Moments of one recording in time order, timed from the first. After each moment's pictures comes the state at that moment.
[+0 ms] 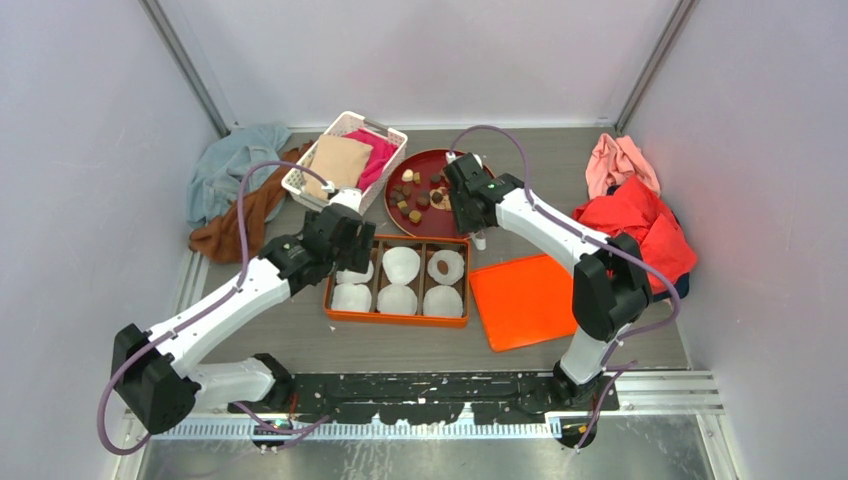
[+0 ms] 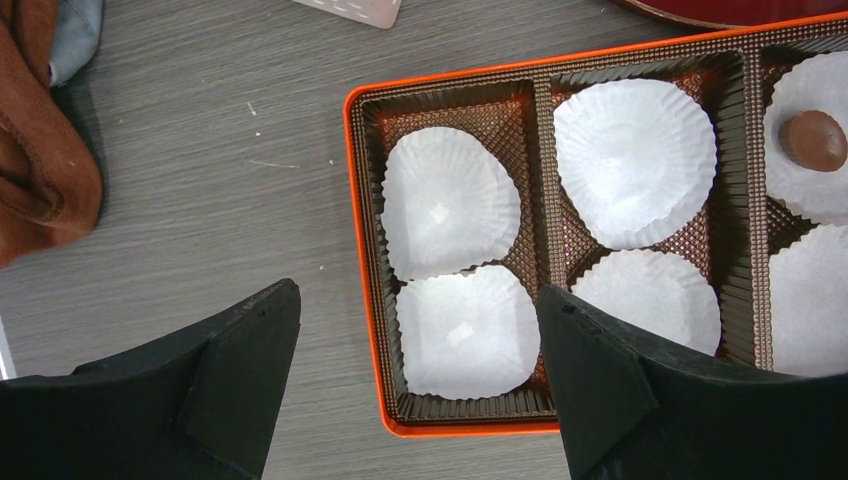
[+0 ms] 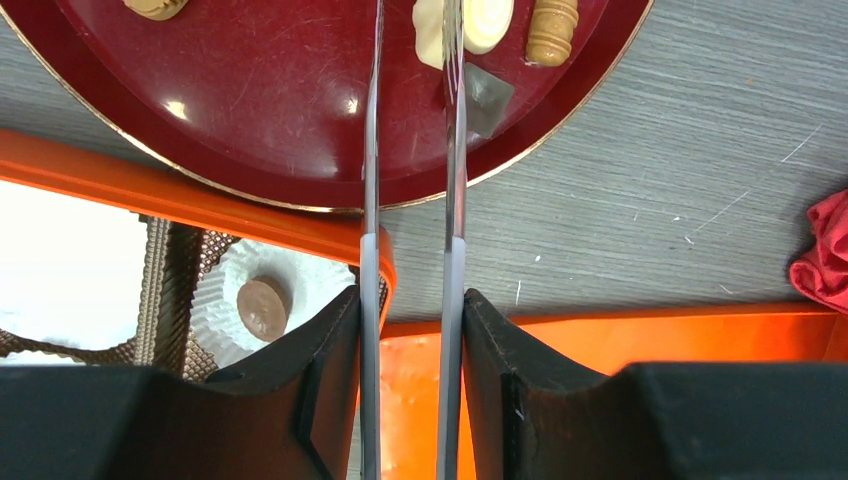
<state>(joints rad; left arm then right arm) -0.70 1.17 0.98 -0.66 -0.45 -0.31 0.58 1.72 1.39 -0.71 0.28 0.26</state>
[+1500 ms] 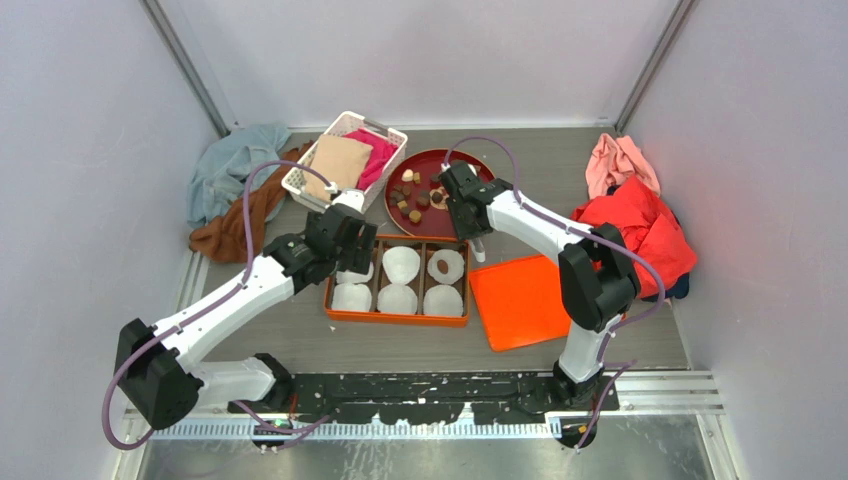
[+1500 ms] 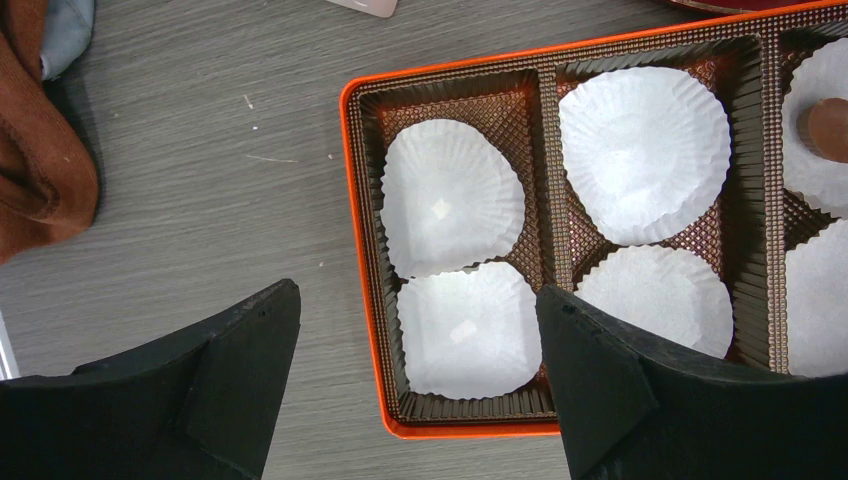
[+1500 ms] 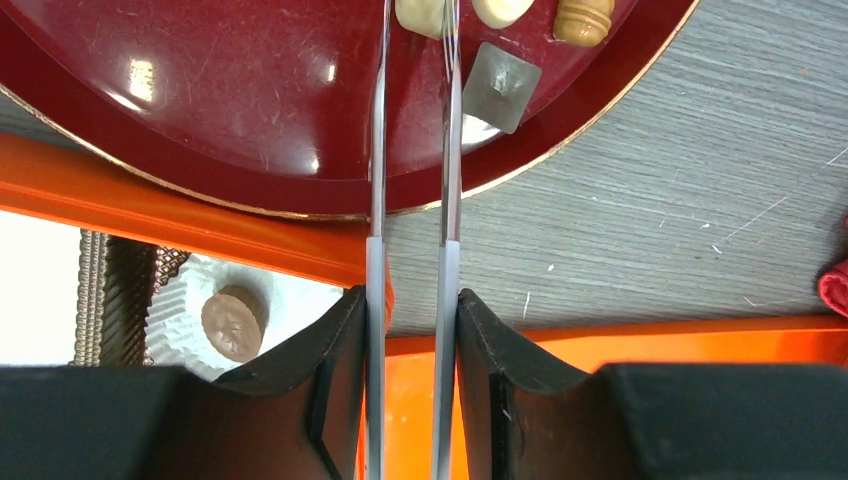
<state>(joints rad) -0.70 1.20 0.98 -0.66 -0.45 -0.31 0.58 1.79 1.36 -0.68 0.28 0.24</state>
